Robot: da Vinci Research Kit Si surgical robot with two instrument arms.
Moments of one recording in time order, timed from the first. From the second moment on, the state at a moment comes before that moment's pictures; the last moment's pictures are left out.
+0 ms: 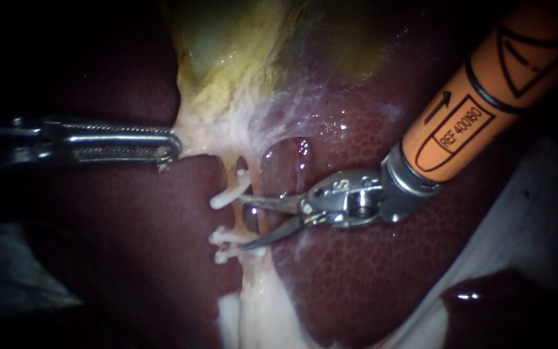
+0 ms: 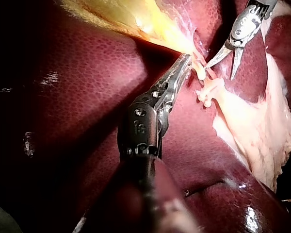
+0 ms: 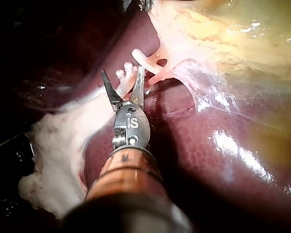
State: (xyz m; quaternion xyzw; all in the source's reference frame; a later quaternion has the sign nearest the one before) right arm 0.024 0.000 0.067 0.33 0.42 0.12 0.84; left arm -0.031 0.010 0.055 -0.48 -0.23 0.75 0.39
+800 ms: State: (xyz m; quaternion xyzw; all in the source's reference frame) right arm 0.024 0.000 0.069 0.31 0.38 0.12 0.86; left arm -0.031 0.010 0.055 -0.48 -0.23 0.75 0.39
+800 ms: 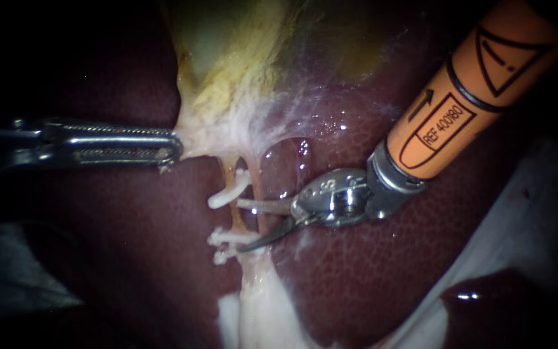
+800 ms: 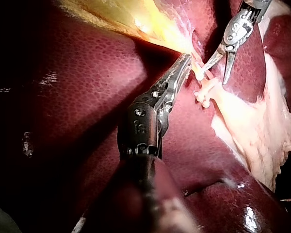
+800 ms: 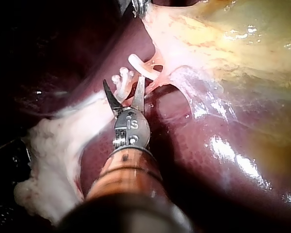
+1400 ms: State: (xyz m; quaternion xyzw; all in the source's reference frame) right arm 0.026 0.001 0.069 0.33 0.42 0.12 0.83; left arm -0.032 0.009 0.054 -0.49 -0.23 0.75 0.39
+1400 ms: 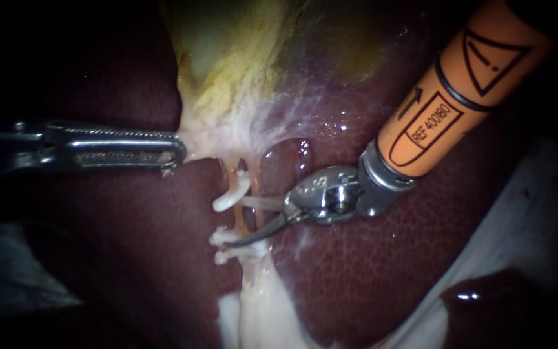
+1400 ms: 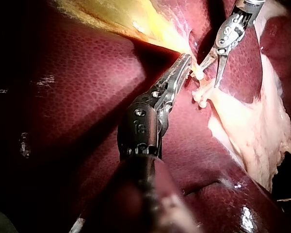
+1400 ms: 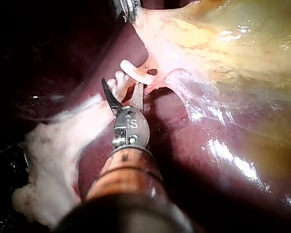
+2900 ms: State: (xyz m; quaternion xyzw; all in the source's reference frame) right arm 0.031 0.000 0.066 0.41 0.55 0.15 0.71; left arm -0.033 0.009 0.054 -0.49 -0.23 0.75 0.39
